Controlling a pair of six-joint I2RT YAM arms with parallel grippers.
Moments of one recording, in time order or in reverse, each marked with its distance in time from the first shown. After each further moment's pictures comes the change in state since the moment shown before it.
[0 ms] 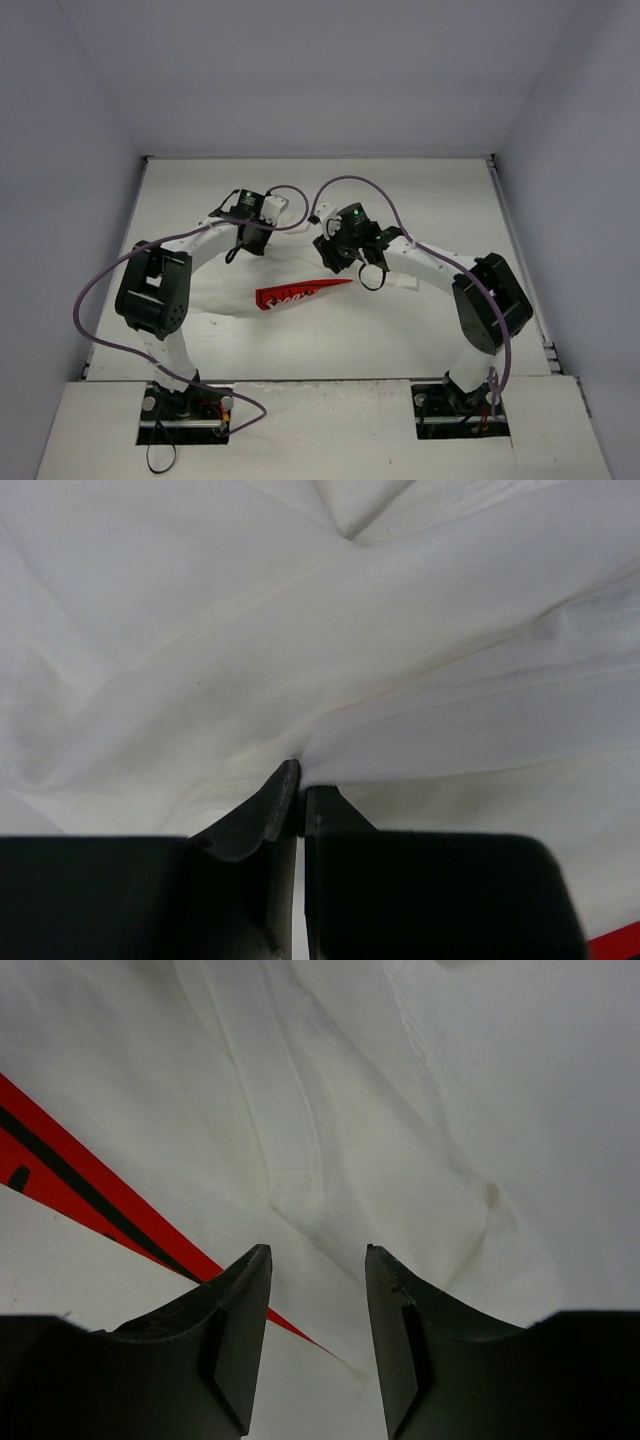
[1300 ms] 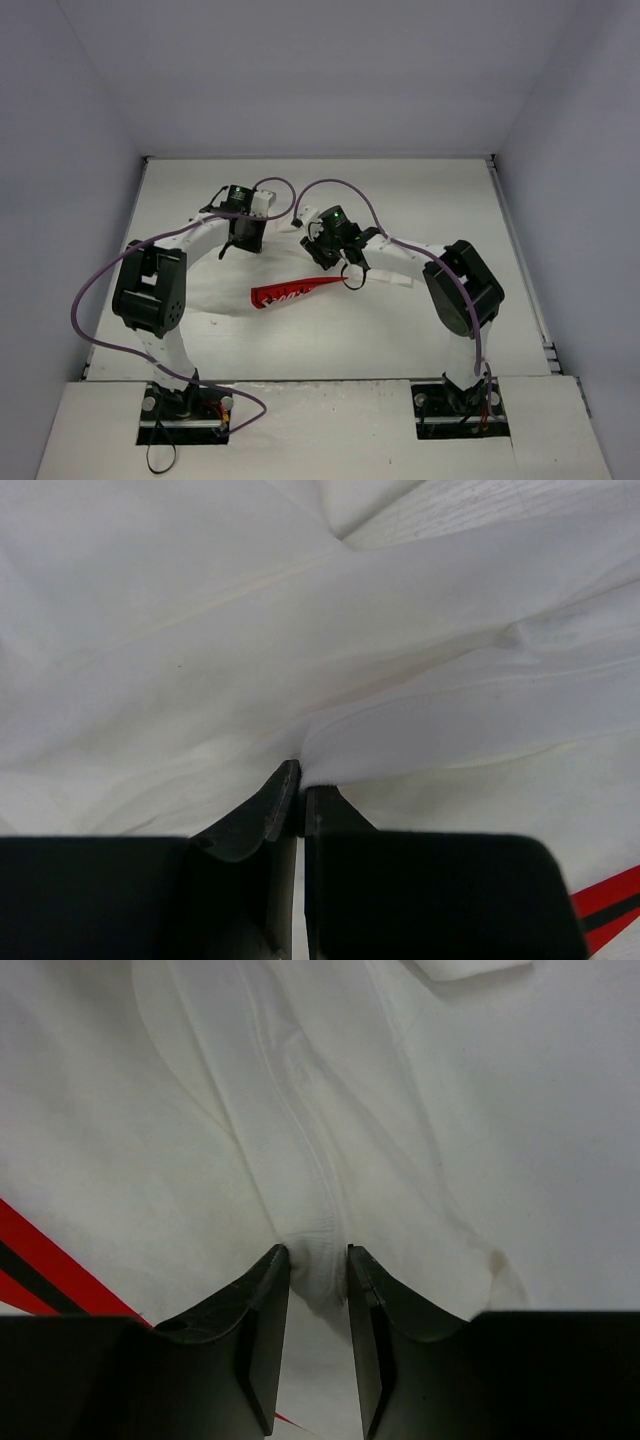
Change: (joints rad) left arm 0.058 0.003 0.028 -0.051 0.092 -0.132; right arm 0.052 0.172 0.094 0.081 0.081 -0.049
